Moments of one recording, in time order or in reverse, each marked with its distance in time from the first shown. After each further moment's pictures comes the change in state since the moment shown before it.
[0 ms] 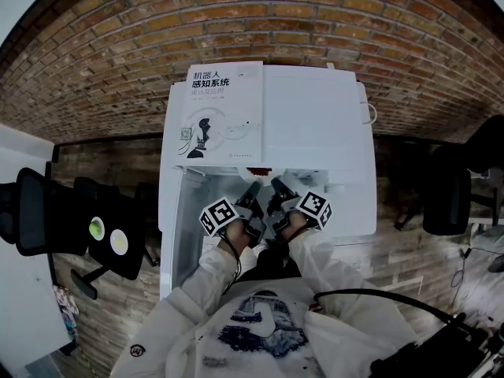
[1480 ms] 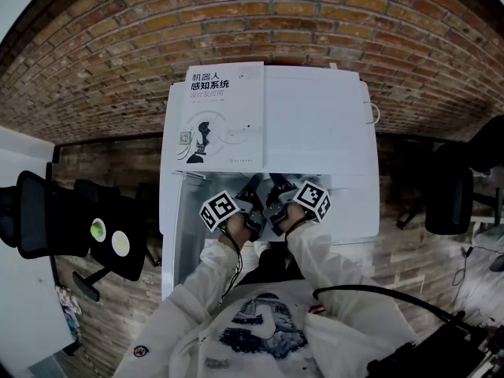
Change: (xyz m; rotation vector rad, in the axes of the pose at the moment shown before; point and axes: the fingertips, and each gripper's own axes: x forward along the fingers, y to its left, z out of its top) left arm 0.021 -0.001 0.022 0.020 -0.013 -0.002; right arm 0.030 0.009 0.013 -0.021 -0.012 0.002
